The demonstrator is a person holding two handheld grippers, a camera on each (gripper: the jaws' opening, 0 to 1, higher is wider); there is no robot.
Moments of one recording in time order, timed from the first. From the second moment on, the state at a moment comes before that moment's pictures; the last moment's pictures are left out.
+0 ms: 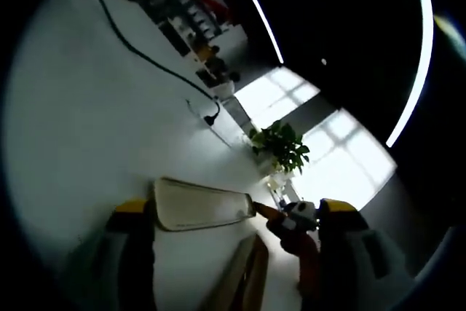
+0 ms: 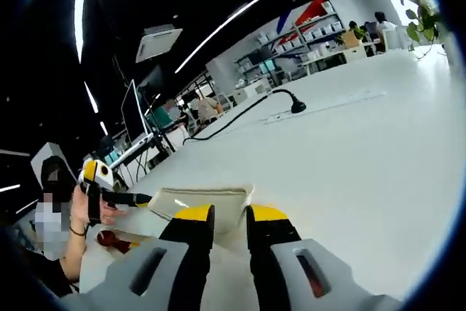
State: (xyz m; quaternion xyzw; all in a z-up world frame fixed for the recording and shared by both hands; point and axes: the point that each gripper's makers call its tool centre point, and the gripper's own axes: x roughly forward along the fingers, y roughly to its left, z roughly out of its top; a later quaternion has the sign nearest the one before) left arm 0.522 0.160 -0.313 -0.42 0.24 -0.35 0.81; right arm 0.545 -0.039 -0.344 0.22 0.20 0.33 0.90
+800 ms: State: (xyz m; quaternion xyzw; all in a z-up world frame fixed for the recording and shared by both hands) left arm 0.522 0.161 -0.324 -0.38 0.25 -0.34 0.83; right arm 0.539 -0.035 -0.293 0.44 0.16 0.38 0.79
